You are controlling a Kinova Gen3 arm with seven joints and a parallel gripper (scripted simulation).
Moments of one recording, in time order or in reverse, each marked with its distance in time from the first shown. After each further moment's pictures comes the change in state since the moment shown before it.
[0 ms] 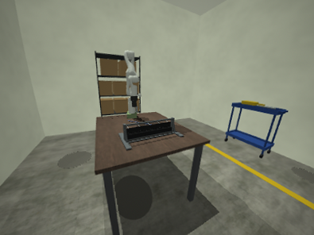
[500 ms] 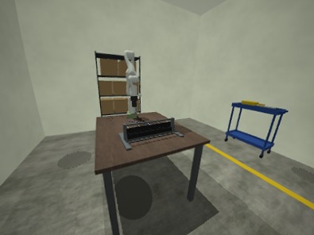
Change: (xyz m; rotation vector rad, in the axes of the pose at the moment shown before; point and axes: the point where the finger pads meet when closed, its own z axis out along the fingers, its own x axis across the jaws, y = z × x) arm 0.000 0.000 0.000 0.000 0.000 0.000
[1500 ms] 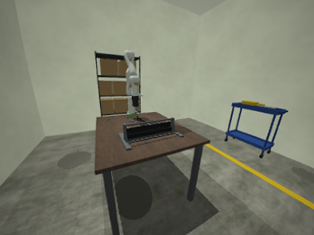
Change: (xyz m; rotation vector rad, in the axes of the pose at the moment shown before) arm -0.017 -0.012 0.001 0.001 -0.005 -0.413
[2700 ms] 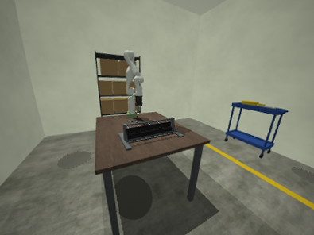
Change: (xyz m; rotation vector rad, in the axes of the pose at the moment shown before) arm -0.031 -0.028 0.002 0.004 -0.005 -1.351
